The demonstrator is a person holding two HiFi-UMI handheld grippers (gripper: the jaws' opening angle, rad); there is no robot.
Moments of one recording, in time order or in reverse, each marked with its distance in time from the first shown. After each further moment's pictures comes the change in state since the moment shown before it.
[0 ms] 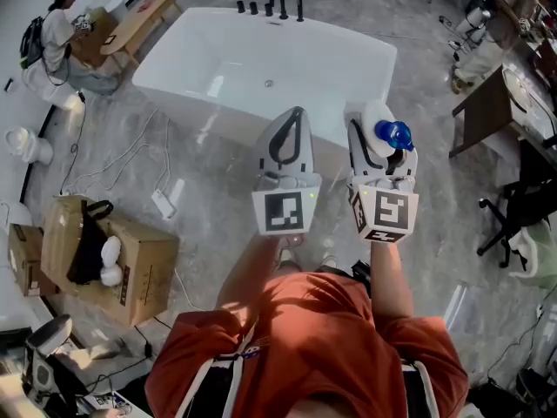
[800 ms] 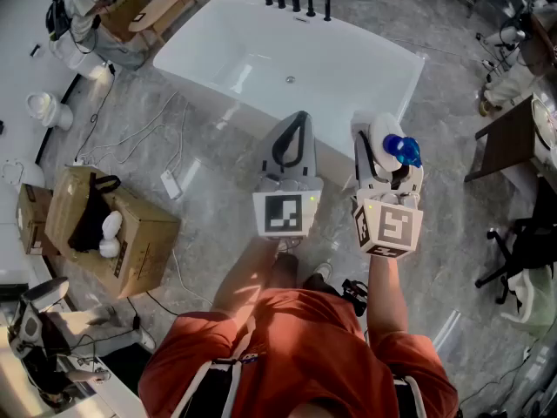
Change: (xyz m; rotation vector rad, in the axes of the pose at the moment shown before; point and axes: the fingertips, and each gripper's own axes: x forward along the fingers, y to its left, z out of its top) left arm 0.048 -0.032 -0.030 0.021 0.075 0.075; right arm 0.023 -0.056 -0.027 0.081 0.027 0.074
